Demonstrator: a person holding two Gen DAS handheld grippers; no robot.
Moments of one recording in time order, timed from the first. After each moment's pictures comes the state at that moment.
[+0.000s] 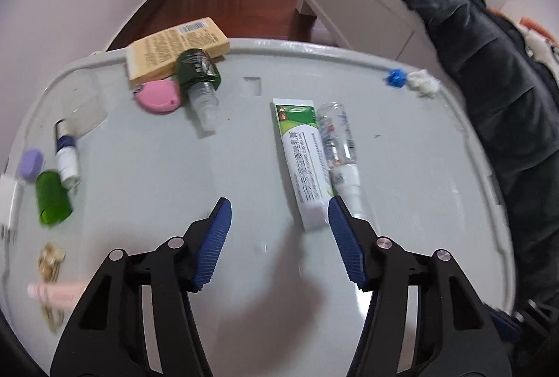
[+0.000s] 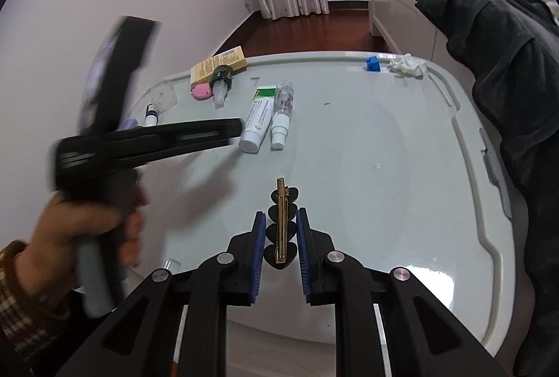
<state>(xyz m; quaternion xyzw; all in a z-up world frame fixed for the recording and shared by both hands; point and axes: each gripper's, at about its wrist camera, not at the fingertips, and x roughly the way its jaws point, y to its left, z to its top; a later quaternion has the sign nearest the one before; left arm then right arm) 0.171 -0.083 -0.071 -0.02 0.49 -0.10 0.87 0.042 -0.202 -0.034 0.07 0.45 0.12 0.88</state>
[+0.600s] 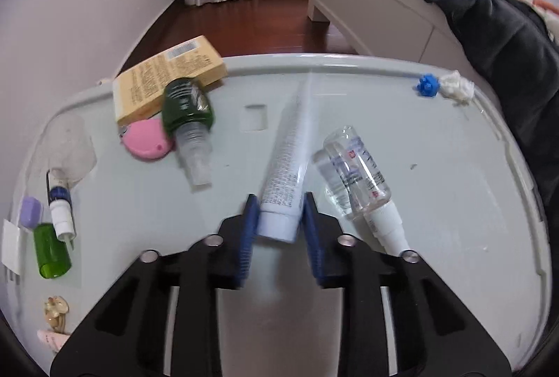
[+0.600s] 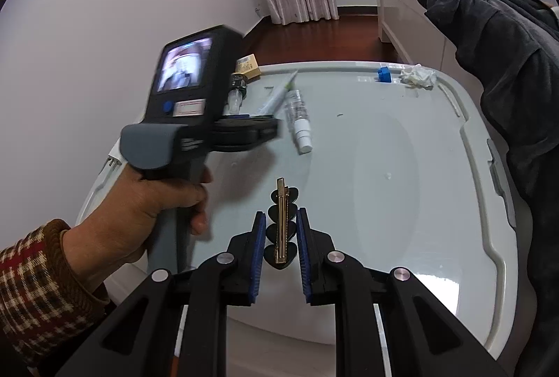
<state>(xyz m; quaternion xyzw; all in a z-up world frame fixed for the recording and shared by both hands) 0.204 -0.089 -0.083 0.02 0.47 -0.07 0.88 0.038 -0.196 -0.023 0.08 0.44 0.14 0.88</state>
